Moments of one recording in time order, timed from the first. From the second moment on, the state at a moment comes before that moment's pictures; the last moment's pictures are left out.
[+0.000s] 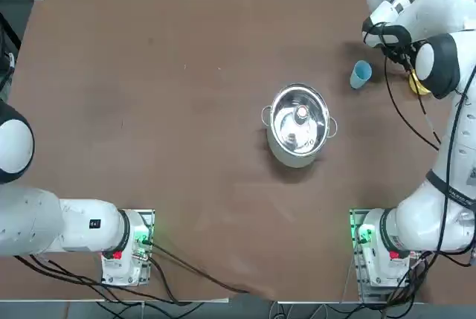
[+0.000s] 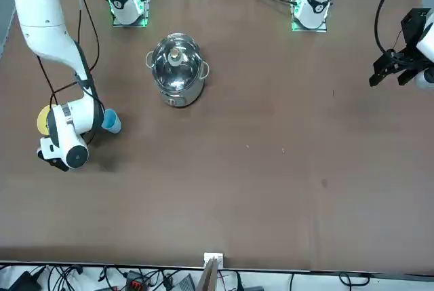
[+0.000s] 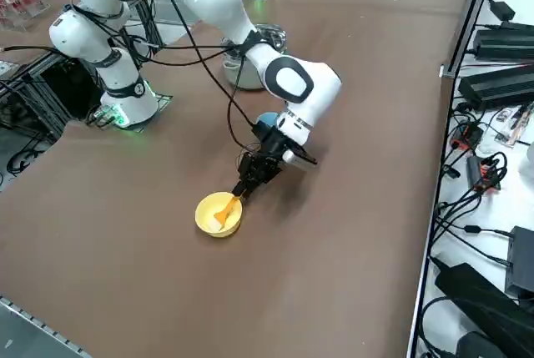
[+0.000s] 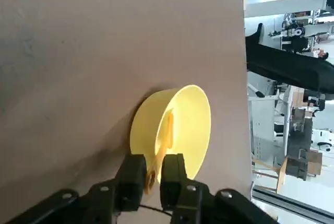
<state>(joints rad) 0.02 0.78 -0.08 -1.60 -0.77 1.75 0.86</state>
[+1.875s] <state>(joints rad) 0.02 0.46 -0.01 -1.44 -0.39 1.52 0.38</state>
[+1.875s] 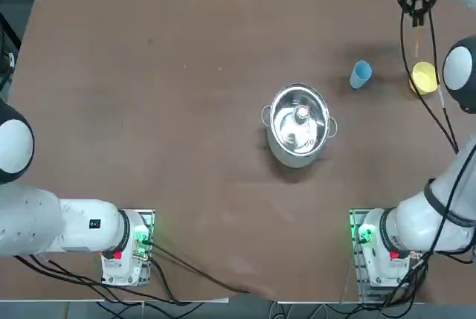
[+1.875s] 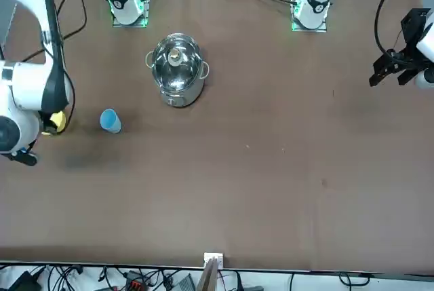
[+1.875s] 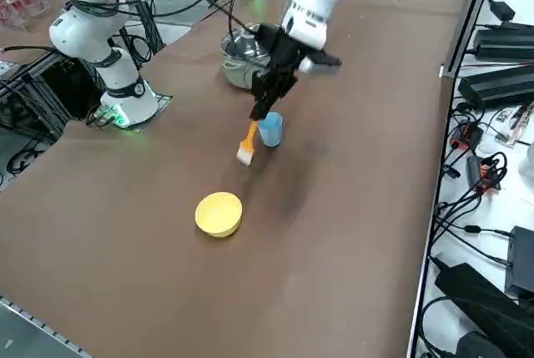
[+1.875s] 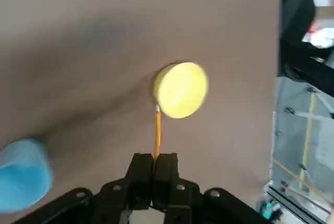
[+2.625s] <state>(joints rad) 0.04 0.30 0.08 -1.60 -0.14 1.63 0.33</state>
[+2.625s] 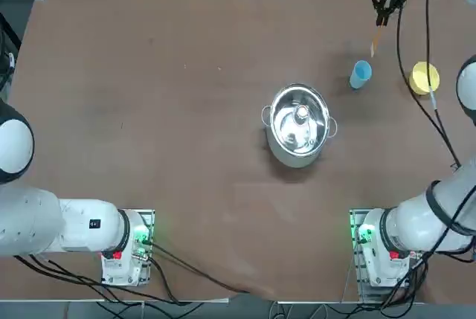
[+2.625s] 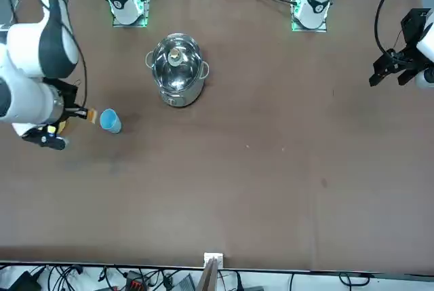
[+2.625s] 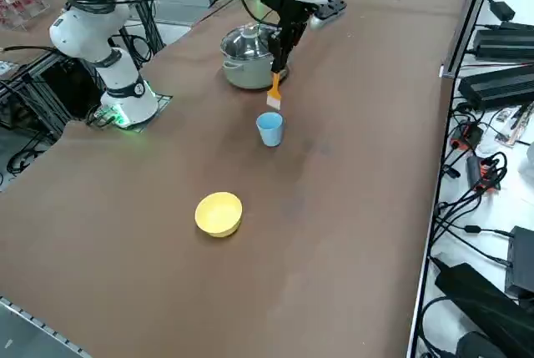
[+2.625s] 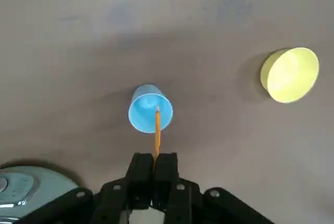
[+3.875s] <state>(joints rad) 0.04 0.21 0.08 -1.94 -0.14 1.90 0.33</state>
